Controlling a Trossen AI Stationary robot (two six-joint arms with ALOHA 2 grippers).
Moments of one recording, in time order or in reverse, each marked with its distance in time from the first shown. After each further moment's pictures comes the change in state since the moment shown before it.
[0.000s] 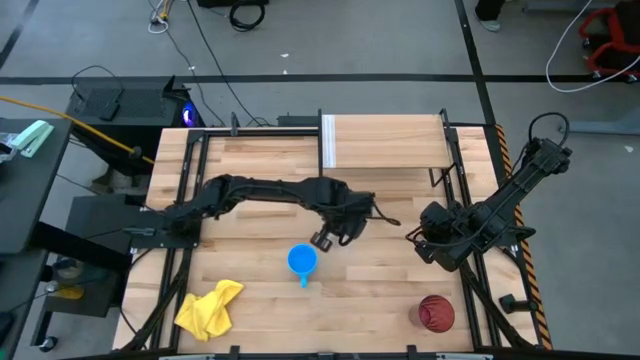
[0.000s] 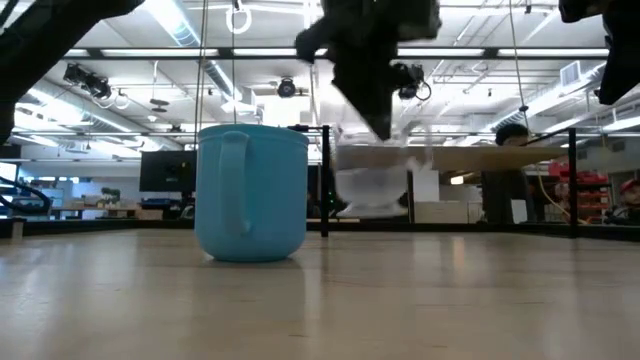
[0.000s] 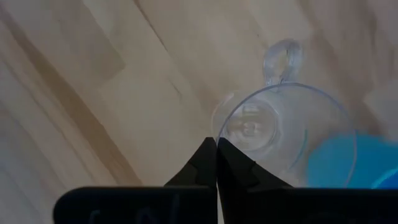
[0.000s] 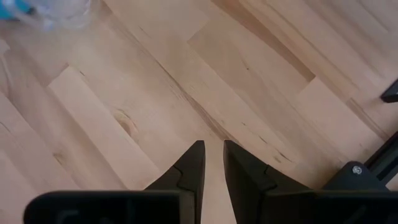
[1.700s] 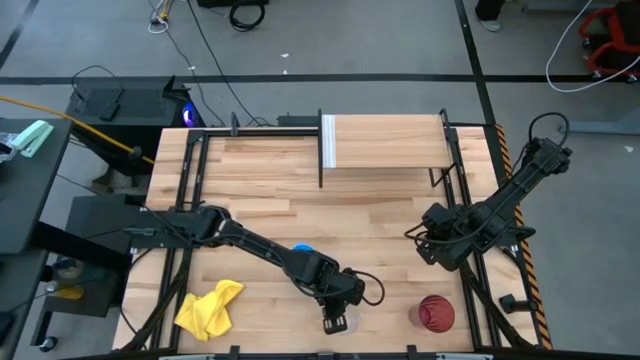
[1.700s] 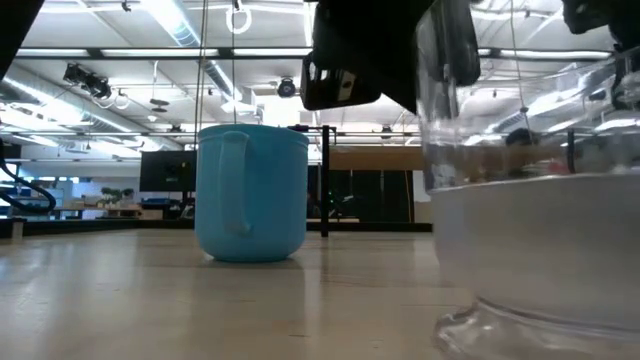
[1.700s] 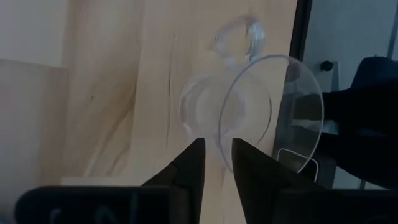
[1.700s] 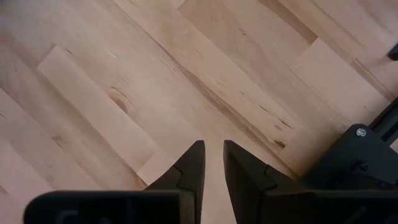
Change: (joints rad) left arm -0.352 0.000 -0.199 0.380 0.175 -1.214; right arm 0.000 0.000 0.000 -0.023 -0.108 0.079
